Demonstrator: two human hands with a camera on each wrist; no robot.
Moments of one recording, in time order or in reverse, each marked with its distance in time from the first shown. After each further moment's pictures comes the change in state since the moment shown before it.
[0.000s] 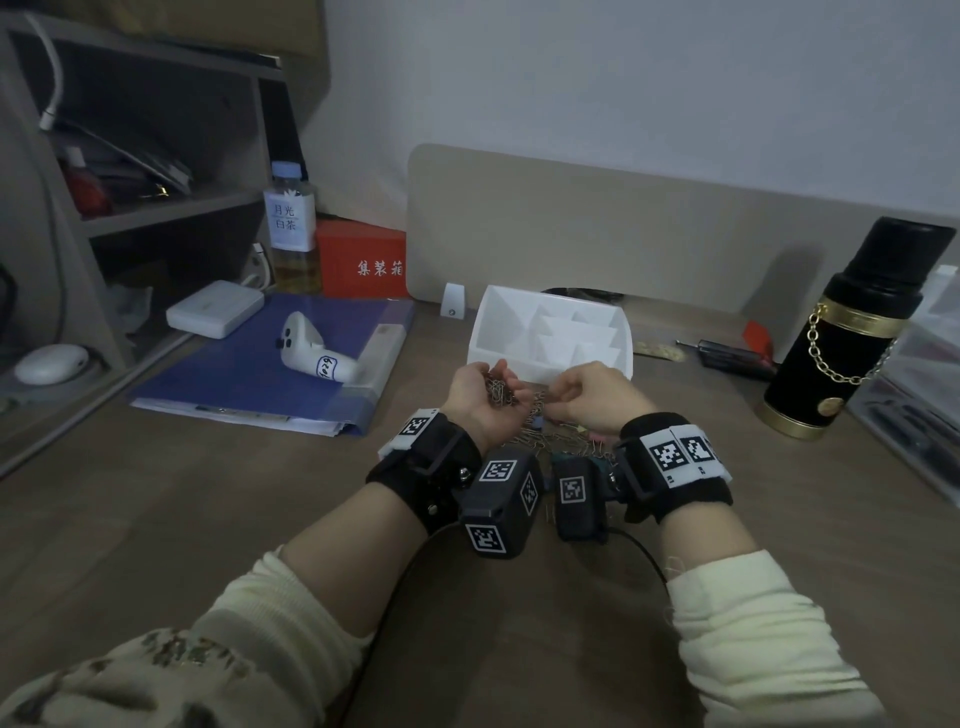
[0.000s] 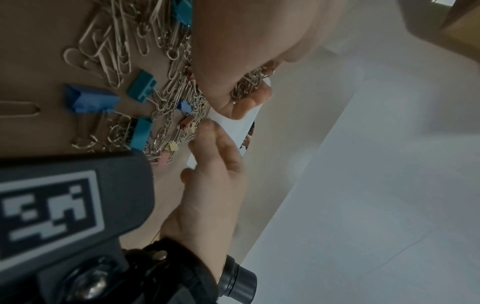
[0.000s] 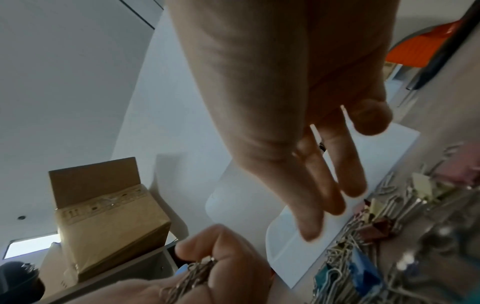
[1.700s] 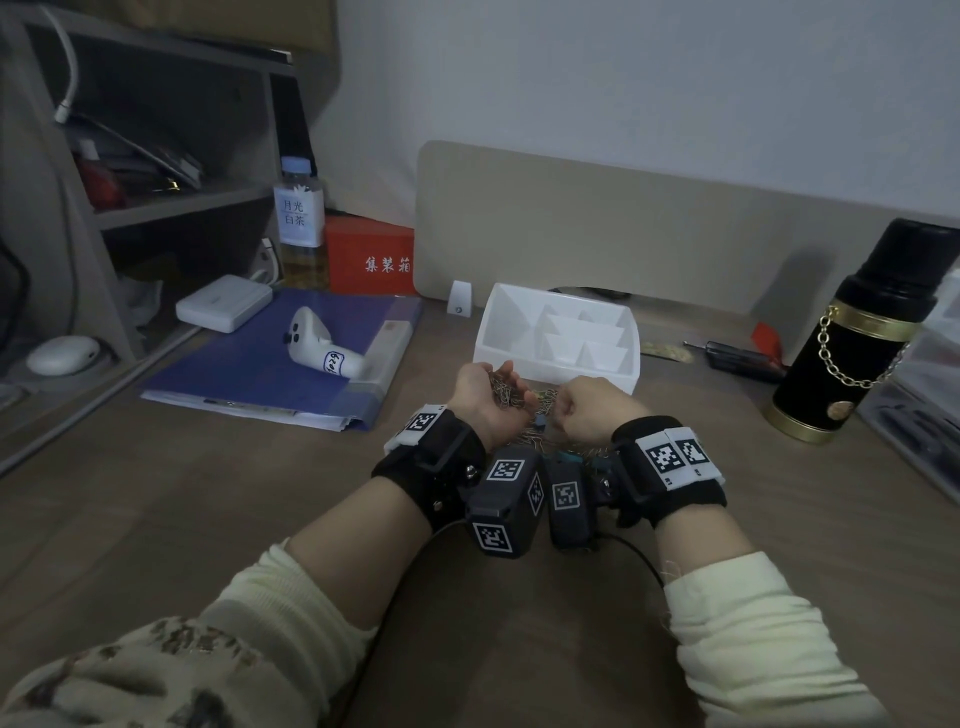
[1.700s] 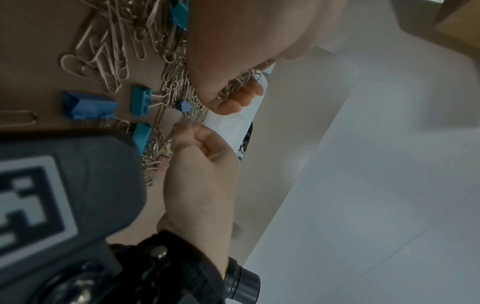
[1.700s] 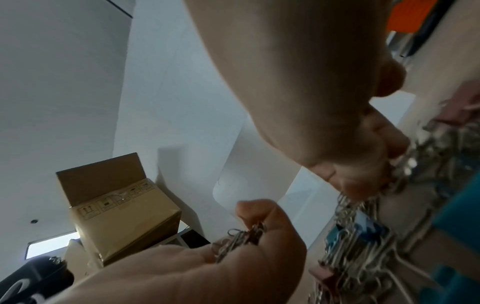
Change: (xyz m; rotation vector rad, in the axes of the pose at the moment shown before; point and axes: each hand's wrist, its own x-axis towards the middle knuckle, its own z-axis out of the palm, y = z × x) left_hand -0.006 0.000 0.001 0.091 0.066 0.030; right_hand 0.003 -0.007 0.010 -0.350 -0.122 -0.006
